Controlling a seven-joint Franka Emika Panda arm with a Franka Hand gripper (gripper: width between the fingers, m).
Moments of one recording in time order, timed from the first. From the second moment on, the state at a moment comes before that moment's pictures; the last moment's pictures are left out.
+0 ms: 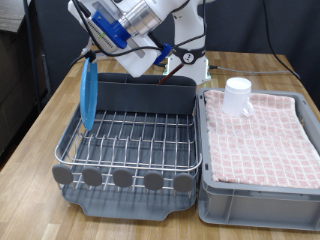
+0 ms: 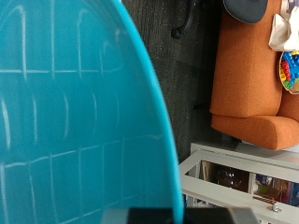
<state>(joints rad) 0.69 -0.07 -0.93 -2.31 -1.29 2.31 1.26</state>
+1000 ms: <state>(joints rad) 0.69 0.03 -0.98 -2.34 -1.30 2.46 1.31</state>
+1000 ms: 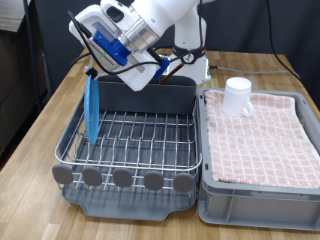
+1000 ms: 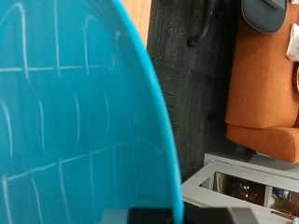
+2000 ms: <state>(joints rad) 0.69 0.10 -1.01 -2.35 -1.30 2.57 1.34</state>
